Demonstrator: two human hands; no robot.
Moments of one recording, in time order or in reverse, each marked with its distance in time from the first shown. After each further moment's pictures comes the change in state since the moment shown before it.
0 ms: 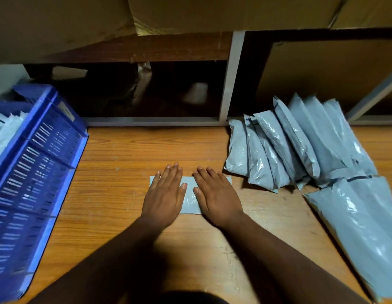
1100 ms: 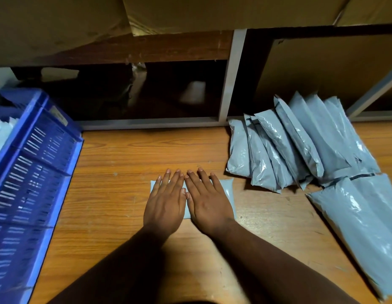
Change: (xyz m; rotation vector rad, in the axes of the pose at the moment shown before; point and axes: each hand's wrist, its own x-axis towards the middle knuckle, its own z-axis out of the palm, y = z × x) left_hand -0.003 0.000 0.005 0.039 0.039 0.040; right_hand 0.010 -0.027 0.020 -0.098 0.037 -0.003
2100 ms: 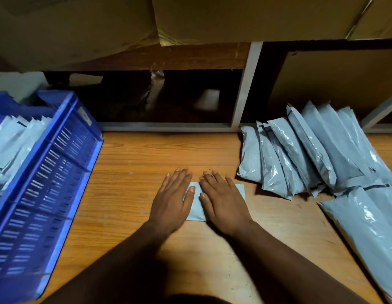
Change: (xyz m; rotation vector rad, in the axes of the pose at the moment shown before) left_hand -0.003 -0.017 -0.015 -0.218 0.070 -0.024; right_hand -0.006 0.009 -0.024 0.098 -0.018 -0.041
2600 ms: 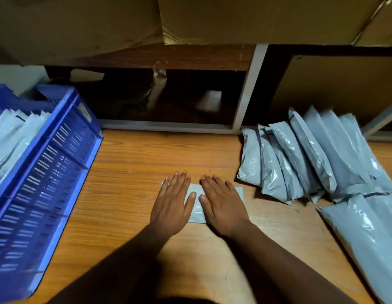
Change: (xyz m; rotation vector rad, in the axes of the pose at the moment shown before) left_hand -0.004 0.000 0.018 0.105 -0.109 -0.060; right_hand -0.001 0.010 0.012 0.001 -0.053 0.035
